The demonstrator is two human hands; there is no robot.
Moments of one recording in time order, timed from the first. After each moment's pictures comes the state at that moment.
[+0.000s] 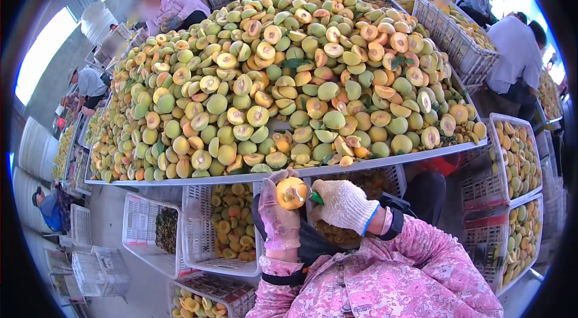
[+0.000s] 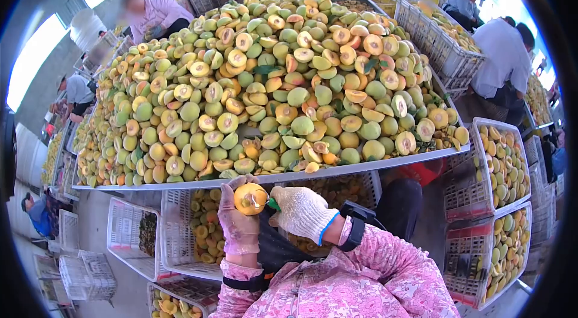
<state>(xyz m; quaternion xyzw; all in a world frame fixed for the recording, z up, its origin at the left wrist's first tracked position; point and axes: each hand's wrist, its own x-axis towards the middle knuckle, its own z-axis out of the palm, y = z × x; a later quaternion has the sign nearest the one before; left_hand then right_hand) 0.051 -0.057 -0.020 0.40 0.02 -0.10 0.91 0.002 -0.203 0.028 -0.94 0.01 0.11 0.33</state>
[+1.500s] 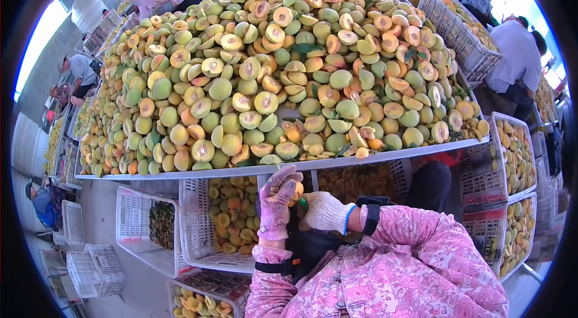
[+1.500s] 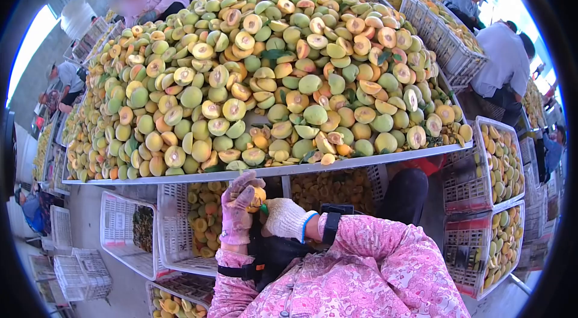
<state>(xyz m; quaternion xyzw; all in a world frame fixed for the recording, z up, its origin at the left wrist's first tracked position) 0.089 -0.001 -0.067 0.55 -0.08 -0.16 0.81 0.036 -0.137 -0.033 -0.85 0.03 0.29 0.44</state>
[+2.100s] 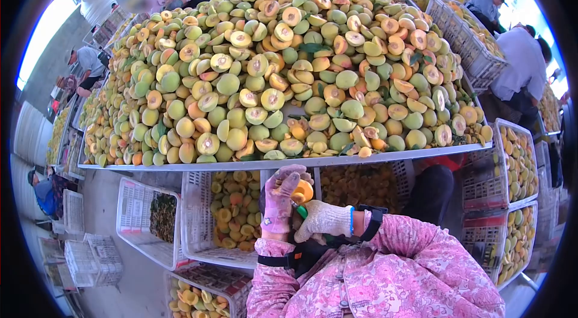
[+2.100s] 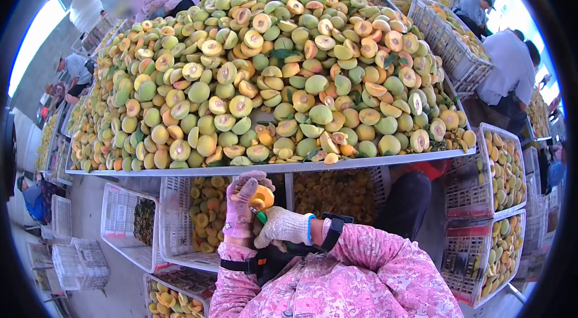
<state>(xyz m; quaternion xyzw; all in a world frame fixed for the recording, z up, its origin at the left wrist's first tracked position) 0.085 -0.008 -0.052 0.54 -0.05 -0.19 0.81 0.018 -0.132 -0.029 -0.56 0.08 0.42 0.71</state>
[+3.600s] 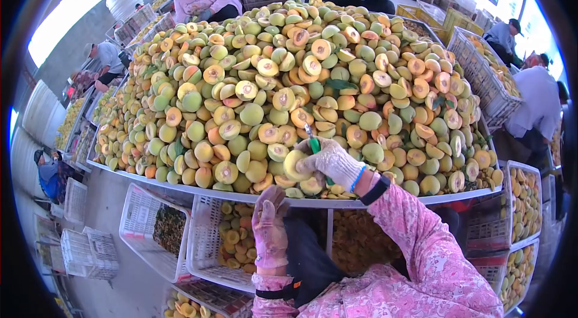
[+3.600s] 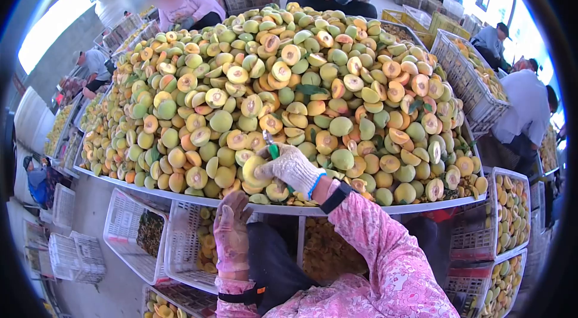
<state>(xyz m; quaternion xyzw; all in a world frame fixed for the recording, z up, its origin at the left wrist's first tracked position) 0.115 0.015 -0.033 0.49 0.04 -0.03 0.87 0.184 -0.185 0.036 -0.62 0.10 0.17 0.76</state>
